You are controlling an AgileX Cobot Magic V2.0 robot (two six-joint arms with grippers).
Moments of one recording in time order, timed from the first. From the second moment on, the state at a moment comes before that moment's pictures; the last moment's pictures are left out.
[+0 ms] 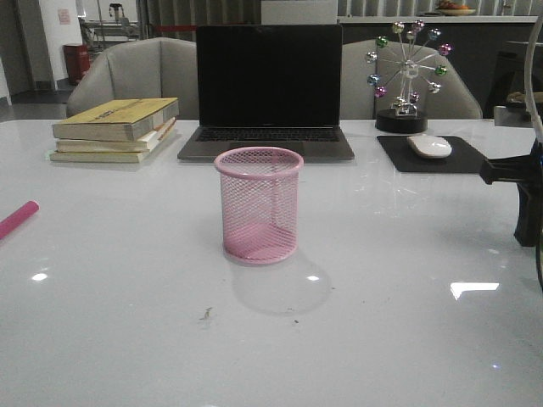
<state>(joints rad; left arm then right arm) -0.60 0.78 -0.69 0.03 0.54 -0.06 -0.08 1.97 -1.32 0.10 0.76 -0.02</state>
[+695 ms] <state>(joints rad) -0.60 0.78 -0.69 0.03 0.54 -0.06 0.53 1.35 -0.77 0.09 -0.52 -0.02</state>
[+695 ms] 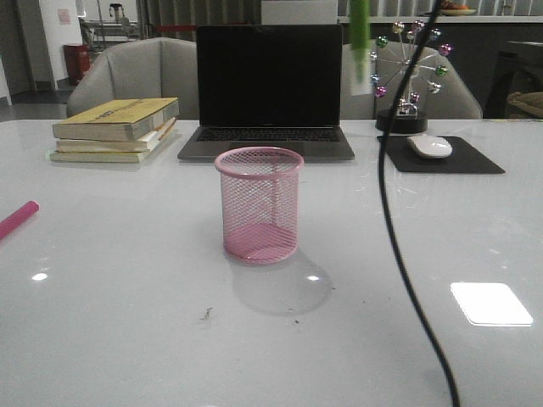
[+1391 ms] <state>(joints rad) -0.60 0.78 -0.69 0.03 0.54 -0.06 0.61 1.89 -0.80 0.02 -0.99 -0.02</state>
